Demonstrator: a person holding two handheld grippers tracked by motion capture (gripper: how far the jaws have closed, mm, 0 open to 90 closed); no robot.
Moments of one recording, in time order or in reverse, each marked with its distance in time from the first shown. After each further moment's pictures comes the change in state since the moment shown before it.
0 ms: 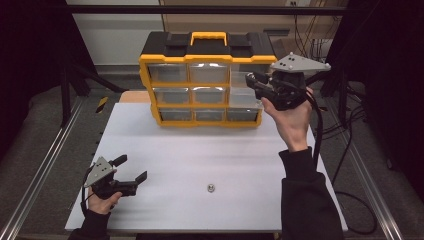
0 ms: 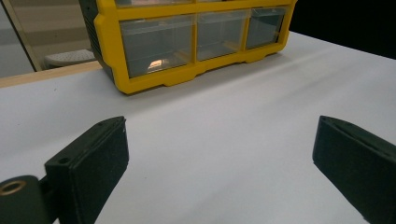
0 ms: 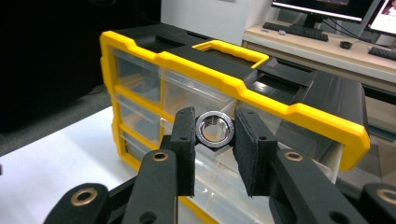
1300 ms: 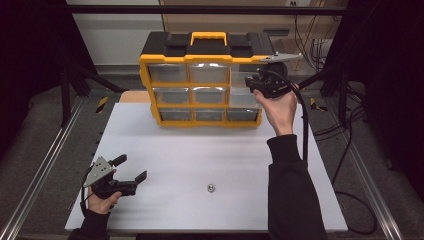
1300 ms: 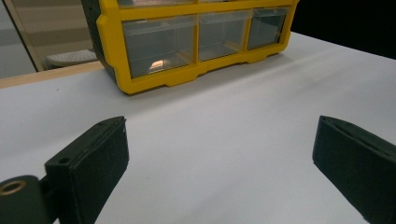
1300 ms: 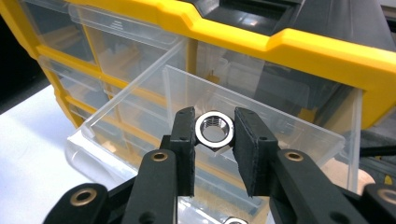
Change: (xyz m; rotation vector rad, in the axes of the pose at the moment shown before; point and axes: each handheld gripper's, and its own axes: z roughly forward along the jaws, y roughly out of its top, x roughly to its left) left arm 0.001 0.000 0.000 -0.001 0.005 -0.002; right arm -0.032 -0.024 0.068 0.216 -0.091 0.109
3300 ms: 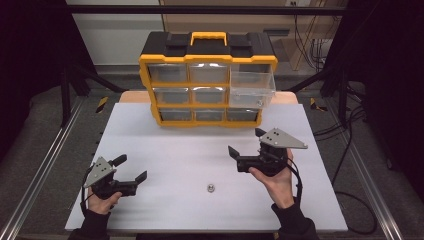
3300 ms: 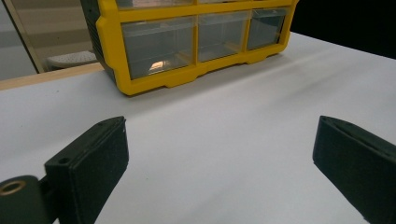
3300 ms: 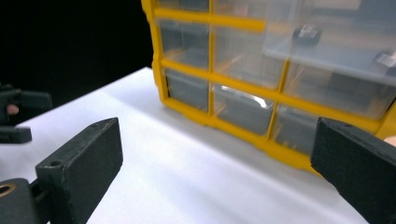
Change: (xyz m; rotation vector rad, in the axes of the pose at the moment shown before) left arm -0.002 0.001 0.000 -0.002 0.001 0.007; right arm 0.070 -0.144 -0.053 -0.186 0.197 0.007
